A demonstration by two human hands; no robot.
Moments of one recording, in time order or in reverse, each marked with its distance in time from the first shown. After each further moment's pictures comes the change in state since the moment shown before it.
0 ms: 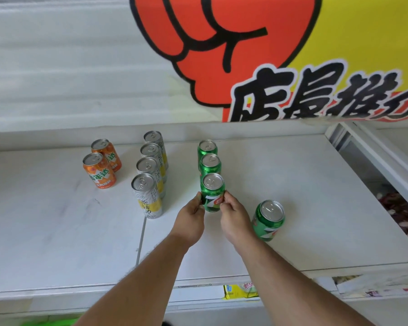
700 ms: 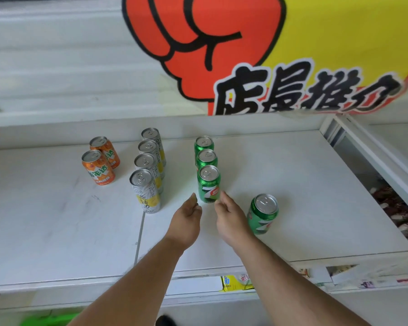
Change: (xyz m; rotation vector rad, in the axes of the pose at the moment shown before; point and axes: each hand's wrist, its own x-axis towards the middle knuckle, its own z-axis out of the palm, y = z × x) left_hand -0.026 -0.001 -0.001 -0.025 0.041 -0.071; right_hand -0.038 -0.011 -0.011 -0.055 -0.070 0.007
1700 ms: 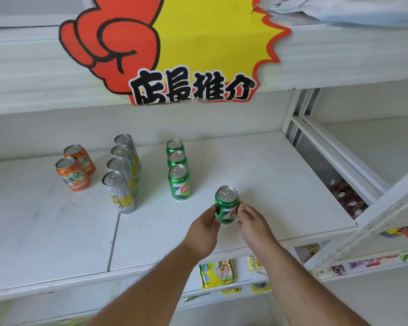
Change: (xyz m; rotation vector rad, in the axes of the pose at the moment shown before) left_hand -0.067 0.030 0.098 0.124 -0.212 0.130; right_hand -0.035 0.069 -0.113 0.130 0.152 0.013
